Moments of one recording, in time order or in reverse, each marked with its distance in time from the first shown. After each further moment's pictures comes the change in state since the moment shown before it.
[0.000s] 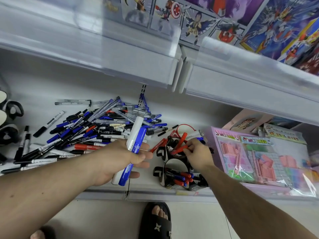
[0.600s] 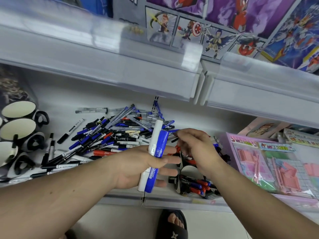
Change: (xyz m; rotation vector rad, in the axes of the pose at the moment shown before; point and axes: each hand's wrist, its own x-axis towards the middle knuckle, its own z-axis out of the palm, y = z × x) left_hand -0.011 0.015 -0.003 -0.162 -0.275 -0.035; right_hand -0.052 -0.133 -0.044 0.915 -0.230 -0.063
